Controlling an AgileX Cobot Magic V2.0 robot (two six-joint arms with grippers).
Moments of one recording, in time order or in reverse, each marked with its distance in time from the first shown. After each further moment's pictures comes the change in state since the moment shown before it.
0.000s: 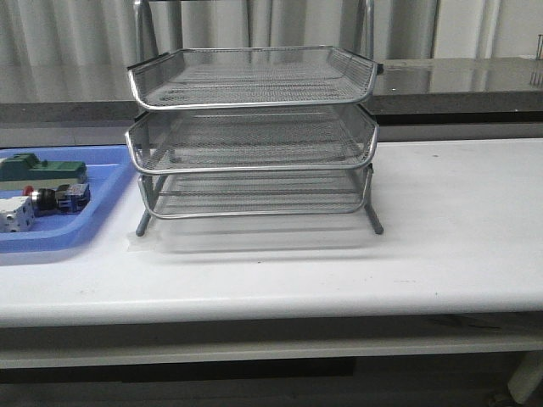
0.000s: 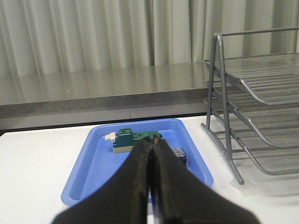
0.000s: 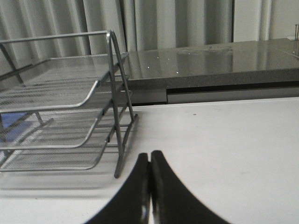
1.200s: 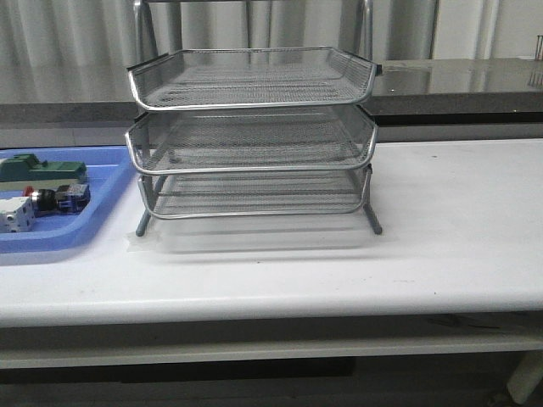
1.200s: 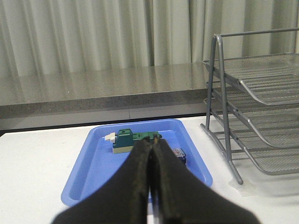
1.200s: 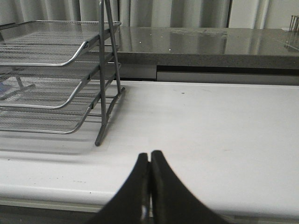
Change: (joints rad) left arm 0.000 0.000 0.000 0.000 0.000 0.000; right arm 0.000 -0.003 0.123 -0.118 -0.046 0.000
